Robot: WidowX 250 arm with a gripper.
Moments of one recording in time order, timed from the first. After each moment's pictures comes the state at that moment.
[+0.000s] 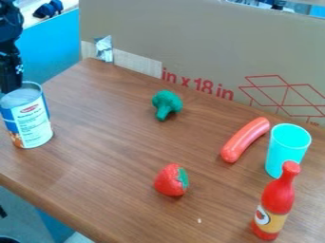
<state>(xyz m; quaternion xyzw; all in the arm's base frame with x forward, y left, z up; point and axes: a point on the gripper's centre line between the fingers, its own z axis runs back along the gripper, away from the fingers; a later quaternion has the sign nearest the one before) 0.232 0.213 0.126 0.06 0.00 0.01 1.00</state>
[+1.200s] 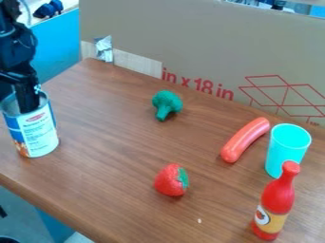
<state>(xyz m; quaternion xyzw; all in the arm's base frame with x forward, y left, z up) 0.250 0.159 0.085 0.01 0.01 -0.02 1.00</state>
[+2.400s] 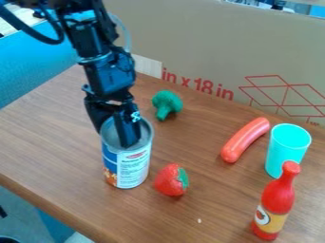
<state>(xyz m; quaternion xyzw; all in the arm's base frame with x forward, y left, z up) 0.263 0.012 0.085 -0.12 0.00 -0.15 0.98</state>
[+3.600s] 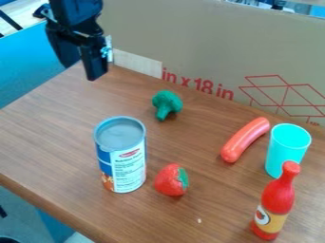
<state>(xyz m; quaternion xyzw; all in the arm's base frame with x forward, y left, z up) 0.275 0.095 0.164 0.01 -0.10 -0.06 0.99</state>
